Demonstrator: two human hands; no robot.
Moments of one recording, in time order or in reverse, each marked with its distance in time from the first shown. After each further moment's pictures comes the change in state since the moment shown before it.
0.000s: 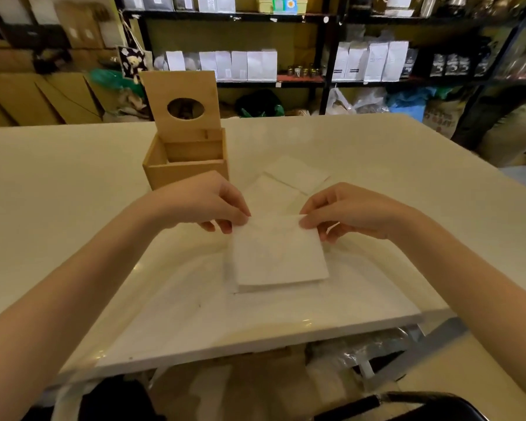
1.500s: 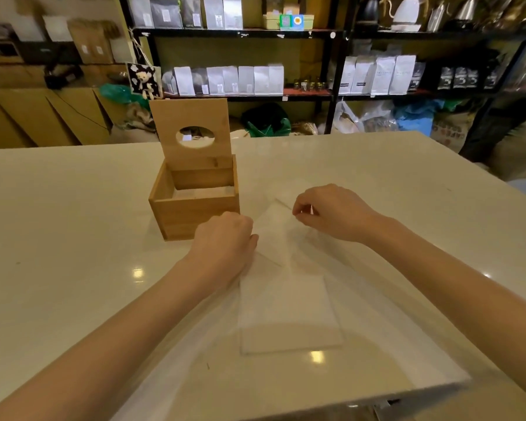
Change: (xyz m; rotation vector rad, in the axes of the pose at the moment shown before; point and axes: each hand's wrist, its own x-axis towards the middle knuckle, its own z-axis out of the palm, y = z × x) left_hand 0.042 -0.021 0.029 0.582 0.418 0.048; right_hand 0.071 -0.022 -0.007 -0.942 0.340 -0.300
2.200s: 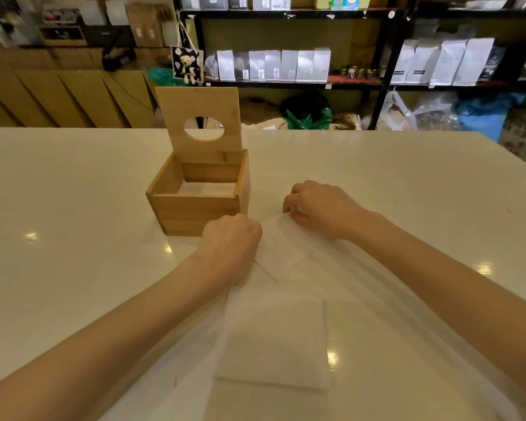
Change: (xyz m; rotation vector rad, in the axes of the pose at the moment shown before) left_hand 0.023 0.019 0.009 0.308 -0.147 -0.106; right_hand 0.065 0.023 0.028 -0.156 -0.033 -0.286
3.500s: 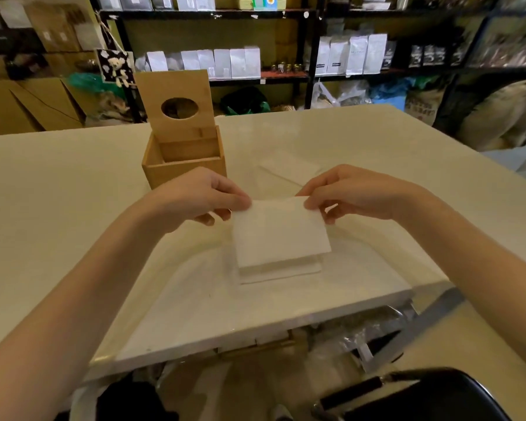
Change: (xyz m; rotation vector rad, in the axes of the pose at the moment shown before) left_hand -0.067 -0.051 -0.042 -1.076 -0.272 0.100; right_hand -0.134 -0.066 -0.055 1.172 -0.151 0.486
